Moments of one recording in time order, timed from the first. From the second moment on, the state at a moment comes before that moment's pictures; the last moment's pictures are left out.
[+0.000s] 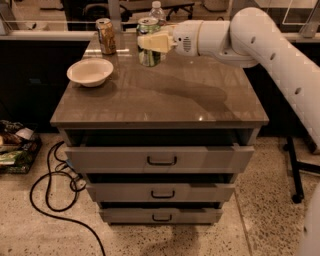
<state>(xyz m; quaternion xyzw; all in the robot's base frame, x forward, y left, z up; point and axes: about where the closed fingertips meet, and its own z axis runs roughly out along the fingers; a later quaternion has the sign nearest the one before) 0.734 0.007 0.971 -0.38 0.65 0.35 0.55</state>
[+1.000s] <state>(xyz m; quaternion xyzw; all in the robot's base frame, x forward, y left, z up) 0.759 0.105 0.950 -0.44 0.61 0.41 0.51</state>
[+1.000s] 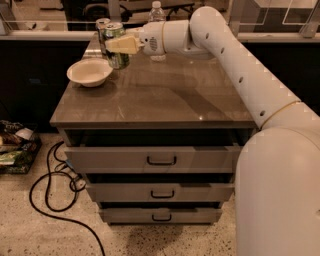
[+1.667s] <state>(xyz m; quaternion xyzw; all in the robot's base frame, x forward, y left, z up) 0.762 0.111 0.950 -0.45 0.61 0.41 0.50</state>
